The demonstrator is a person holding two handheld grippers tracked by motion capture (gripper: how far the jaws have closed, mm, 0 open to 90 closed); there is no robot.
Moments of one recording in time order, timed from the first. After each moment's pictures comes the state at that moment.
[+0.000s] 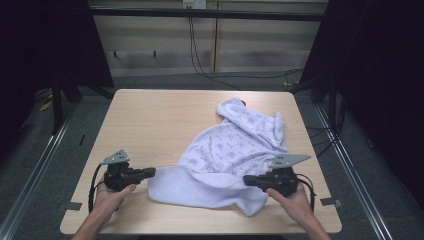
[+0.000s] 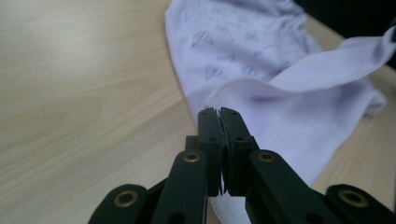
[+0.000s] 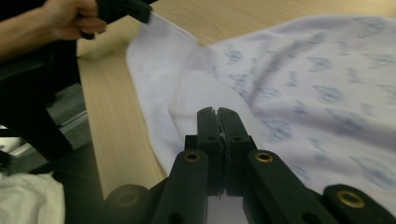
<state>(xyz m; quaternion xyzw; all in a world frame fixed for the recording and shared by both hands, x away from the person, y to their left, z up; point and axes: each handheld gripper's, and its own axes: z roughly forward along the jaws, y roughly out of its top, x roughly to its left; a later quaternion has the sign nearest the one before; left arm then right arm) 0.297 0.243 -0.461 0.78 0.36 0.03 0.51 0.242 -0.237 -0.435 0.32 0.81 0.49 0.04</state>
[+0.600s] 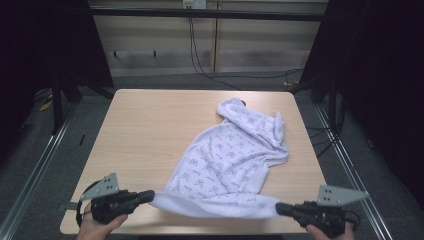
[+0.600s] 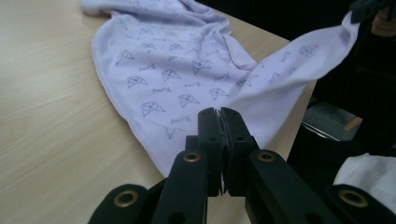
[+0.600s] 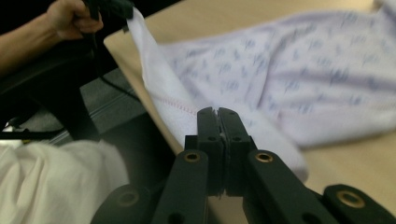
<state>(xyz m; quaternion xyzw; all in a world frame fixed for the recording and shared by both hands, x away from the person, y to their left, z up) 0.201 0.246 -0.437 0.81 0.25 0.04 0.54 0.131 -0.282 -0.408 0.34 0.79 0.50 0.06</state>
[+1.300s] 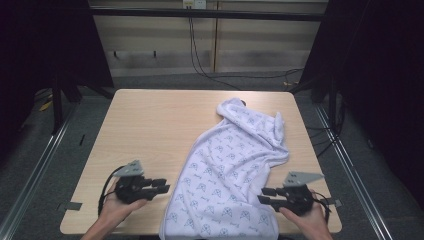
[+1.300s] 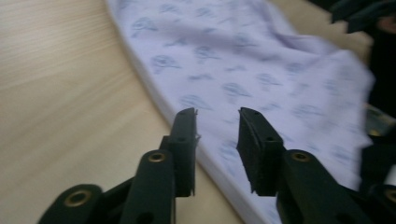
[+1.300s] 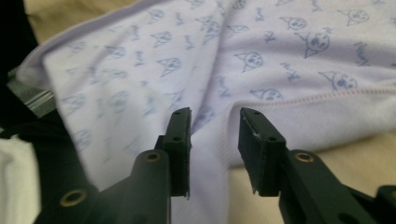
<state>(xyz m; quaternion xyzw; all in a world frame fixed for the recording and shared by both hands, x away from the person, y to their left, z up) 0.290 0.194 -0.473 0.83 0.31 0.00 0.46 0.212 -0.253 -0.459 0.37 0.83 0.42 0.07</state>
